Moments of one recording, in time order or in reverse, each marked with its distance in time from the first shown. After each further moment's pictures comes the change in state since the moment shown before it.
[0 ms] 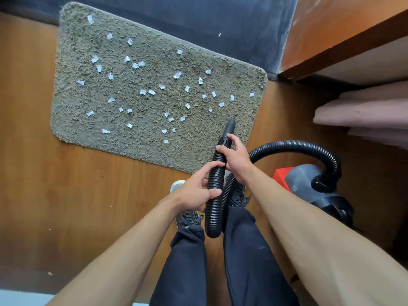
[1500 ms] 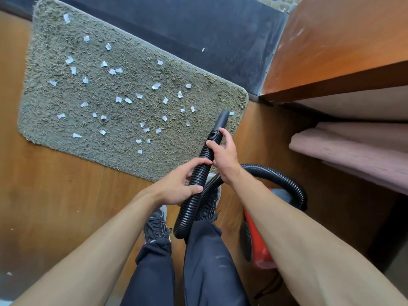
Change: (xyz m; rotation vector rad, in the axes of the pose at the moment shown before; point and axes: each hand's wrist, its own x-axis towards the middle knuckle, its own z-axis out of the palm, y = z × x) left_hand 0.054 0.070 0.013 0.121 0.030 0.032; right_hand 0.044 -0.066 -0.043 0.014 -0.008 -0.073
